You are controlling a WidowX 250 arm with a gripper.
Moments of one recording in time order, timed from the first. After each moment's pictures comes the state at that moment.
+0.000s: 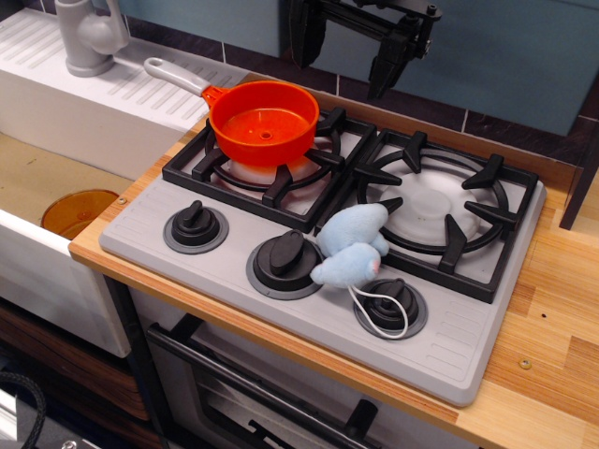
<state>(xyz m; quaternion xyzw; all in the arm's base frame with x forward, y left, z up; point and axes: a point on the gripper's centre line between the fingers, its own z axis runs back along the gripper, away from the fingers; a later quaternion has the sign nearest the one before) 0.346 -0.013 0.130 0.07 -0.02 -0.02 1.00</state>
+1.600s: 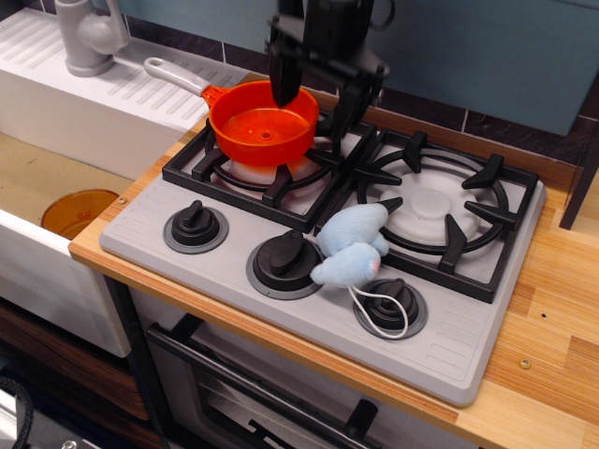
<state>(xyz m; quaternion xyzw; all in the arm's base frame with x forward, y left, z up) 0.370 0.025 0.062 0.06 -0.04 -0.05 1.00</state>
